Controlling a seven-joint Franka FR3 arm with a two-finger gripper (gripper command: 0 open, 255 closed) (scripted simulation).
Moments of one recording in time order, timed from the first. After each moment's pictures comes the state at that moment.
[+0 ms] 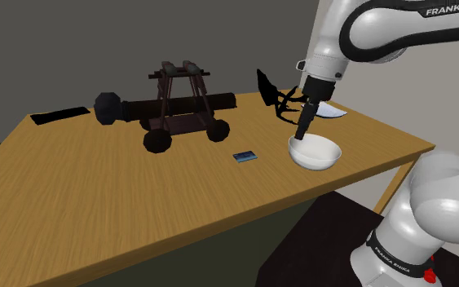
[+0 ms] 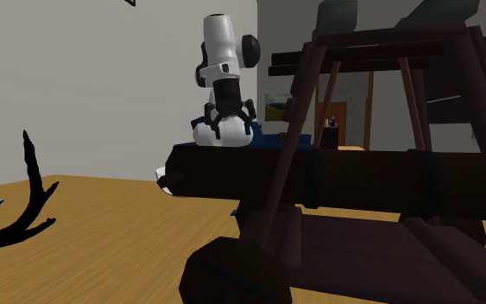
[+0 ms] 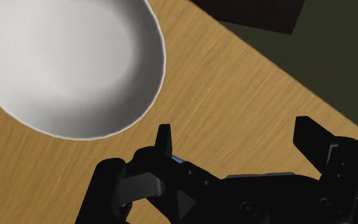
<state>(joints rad) 0.07 -0.79 -0.09 -2.62 0.08 1.87 -0.29</state>
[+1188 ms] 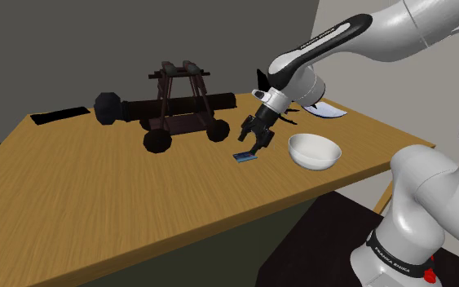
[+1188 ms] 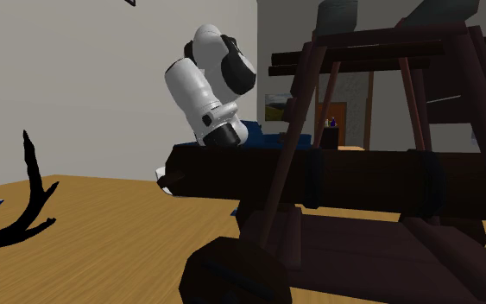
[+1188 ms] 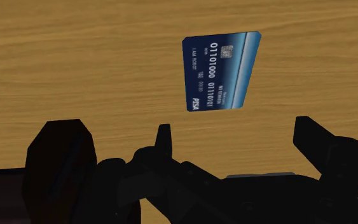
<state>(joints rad) 0.70 -0.18 -0.78 -2.46 0.64 2.39 -1.74</state>
